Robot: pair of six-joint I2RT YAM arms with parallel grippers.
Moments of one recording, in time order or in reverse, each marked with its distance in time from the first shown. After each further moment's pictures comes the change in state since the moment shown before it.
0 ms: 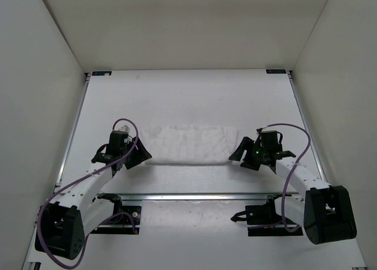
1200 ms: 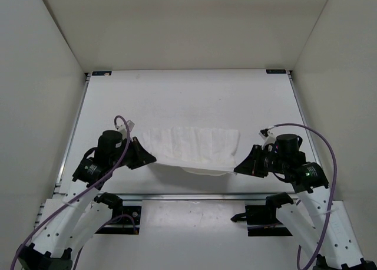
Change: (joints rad) left arm -0.166 -0.319 0.235 -0.331 0.174 -0.050; right arm 0.112 -0.497 0.316 -0.670 -0.203 -0.049
